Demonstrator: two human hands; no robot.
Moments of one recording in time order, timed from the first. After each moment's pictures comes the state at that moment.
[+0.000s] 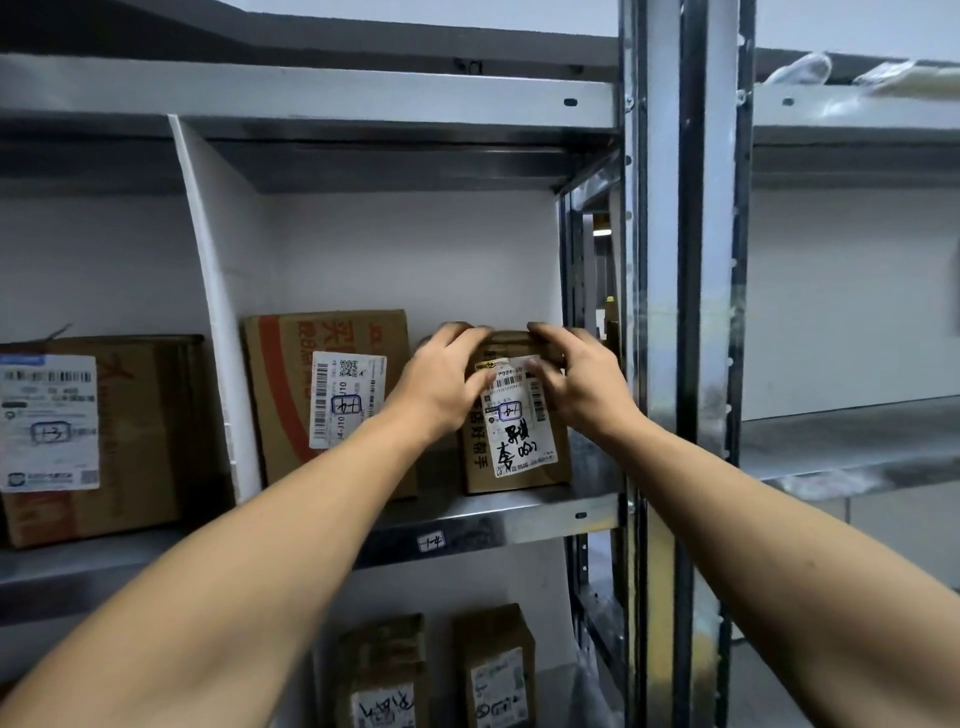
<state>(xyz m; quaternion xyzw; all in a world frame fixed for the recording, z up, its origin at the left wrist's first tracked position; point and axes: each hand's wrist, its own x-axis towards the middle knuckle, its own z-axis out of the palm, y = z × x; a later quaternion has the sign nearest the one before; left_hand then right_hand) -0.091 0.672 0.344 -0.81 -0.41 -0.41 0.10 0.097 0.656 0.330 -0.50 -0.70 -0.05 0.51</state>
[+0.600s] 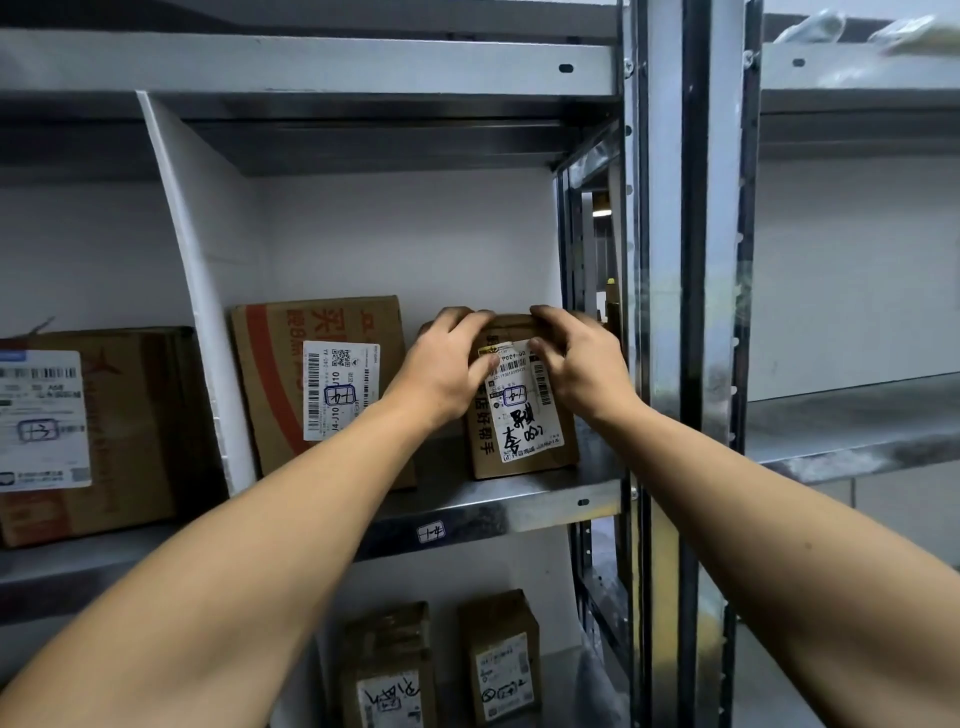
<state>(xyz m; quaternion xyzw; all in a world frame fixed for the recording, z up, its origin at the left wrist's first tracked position) -0.084 0.677 0.345 -0.81 -0.41 -0.40 0.10 0.096 0.661 0.328 -0.51 -0.67 -0.04 0.53</state>
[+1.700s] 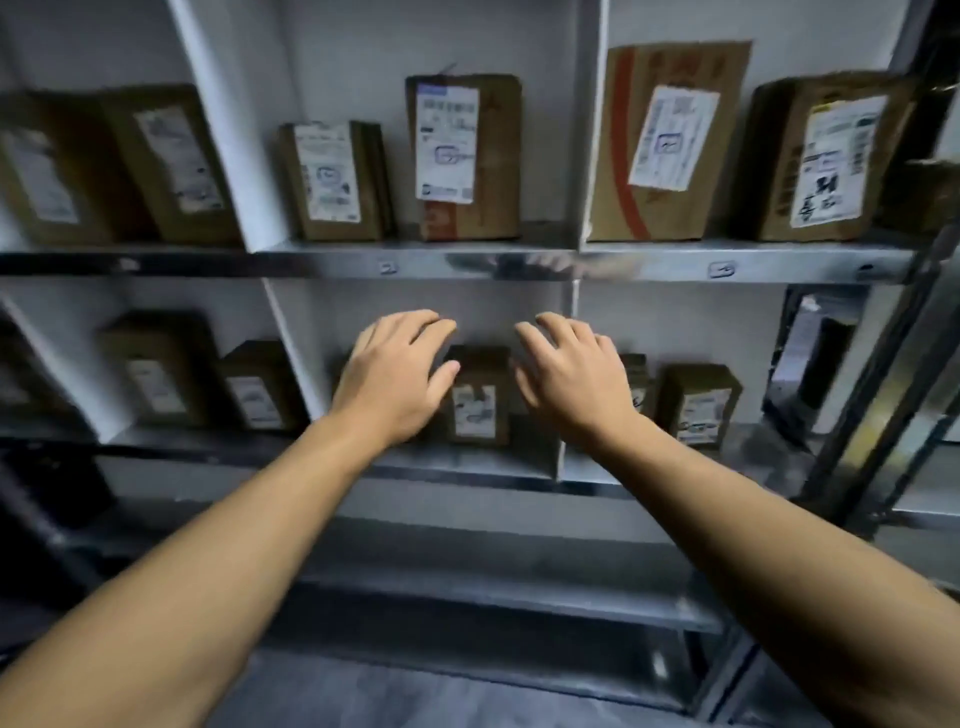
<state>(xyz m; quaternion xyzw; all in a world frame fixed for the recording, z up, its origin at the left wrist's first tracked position) -0.432 0.399 0.161 -0.73 -0.61 -0.25 0.19 -0.222 0.455 0.141 -0.46 -0.82 -0.16 0.28</state>
